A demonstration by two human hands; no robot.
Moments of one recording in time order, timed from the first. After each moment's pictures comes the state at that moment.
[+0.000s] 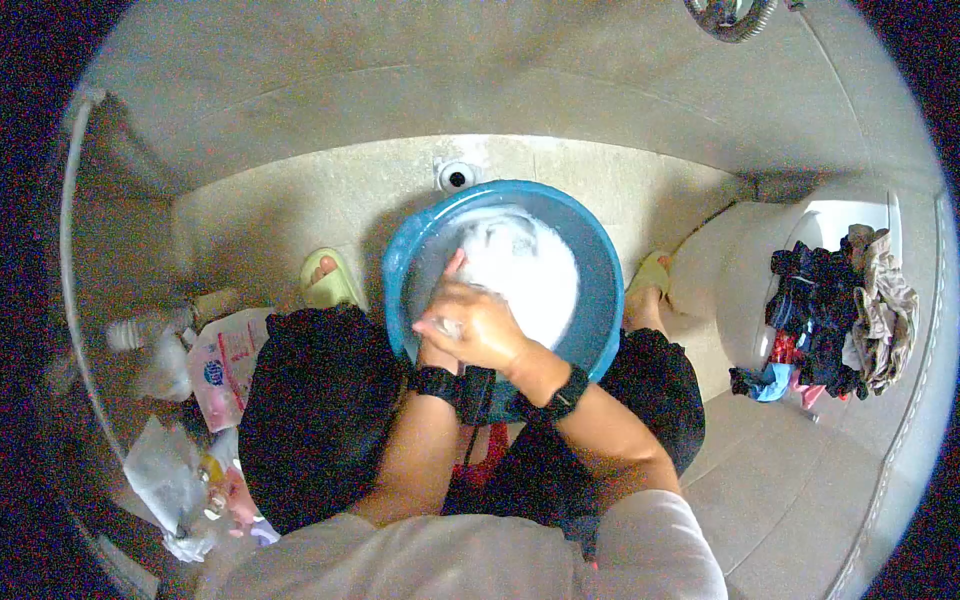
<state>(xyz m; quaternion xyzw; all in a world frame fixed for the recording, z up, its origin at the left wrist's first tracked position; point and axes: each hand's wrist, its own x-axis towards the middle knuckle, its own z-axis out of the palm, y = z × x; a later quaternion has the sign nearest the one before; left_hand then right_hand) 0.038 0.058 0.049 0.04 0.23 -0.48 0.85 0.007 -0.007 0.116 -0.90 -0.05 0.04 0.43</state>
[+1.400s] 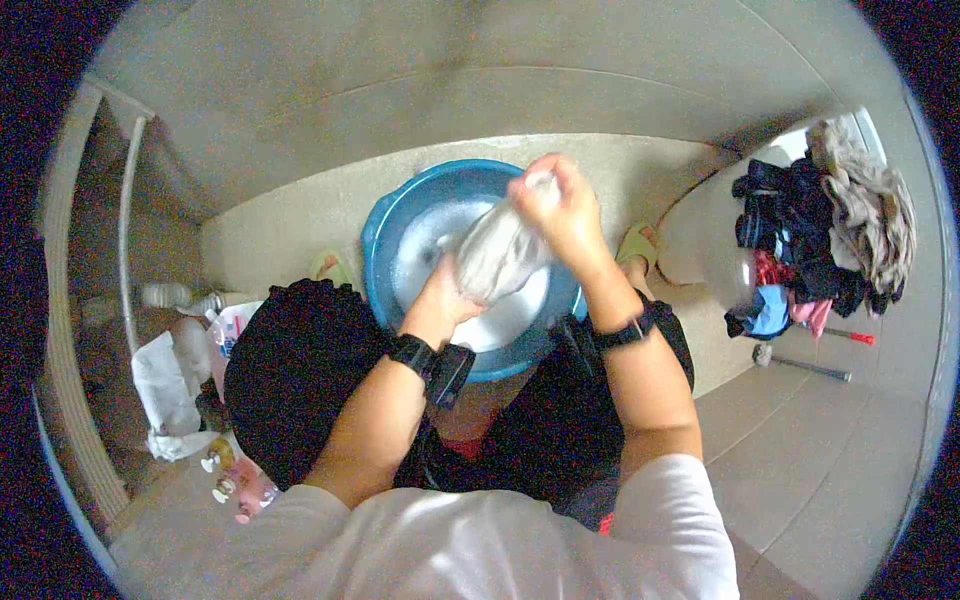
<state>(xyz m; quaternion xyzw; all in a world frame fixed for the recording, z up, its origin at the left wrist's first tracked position) -0.016 0.027 0.100 0.11 0.23 -0.56 0.78 -0.040 -0.114 0.229 -0.80 0.15 -0.20 0.54</state>
